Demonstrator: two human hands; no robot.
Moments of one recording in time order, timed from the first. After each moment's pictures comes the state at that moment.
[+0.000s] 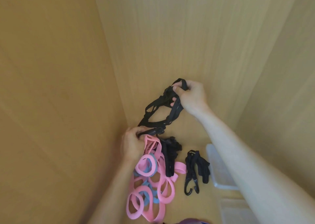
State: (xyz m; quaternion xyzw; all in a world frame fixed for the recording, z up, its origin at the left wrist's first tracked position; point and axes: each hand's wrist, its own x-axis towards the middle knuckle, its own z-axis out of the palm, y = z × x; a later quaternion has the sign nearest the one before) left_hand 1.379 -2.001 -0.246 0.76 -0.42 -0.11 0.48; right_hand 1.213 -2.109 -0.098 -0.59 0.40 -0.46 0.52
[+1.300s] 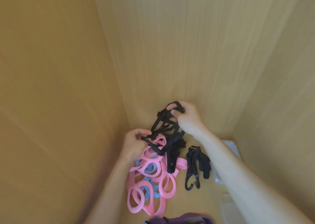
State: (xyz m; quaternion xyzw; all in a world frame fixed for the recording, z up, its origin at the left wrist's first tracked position) left_hand 1.363 -1.984 -0.228 0.70 -0.33 -0.34 0.53; right_hand 1.206 -2.093 -0.166 -0.66 0.41 -0.36 0.51
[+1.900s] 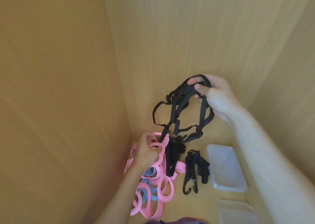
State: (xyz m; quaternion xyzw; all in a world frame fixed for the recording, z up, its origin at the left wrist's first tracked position) left_hand 1.347 -1.998 -0.279 0.70 -0.38 -0.33 0.50; right_hand 1.160 -2.110 -0.080 -0.66 0.34 -0.41 0.53
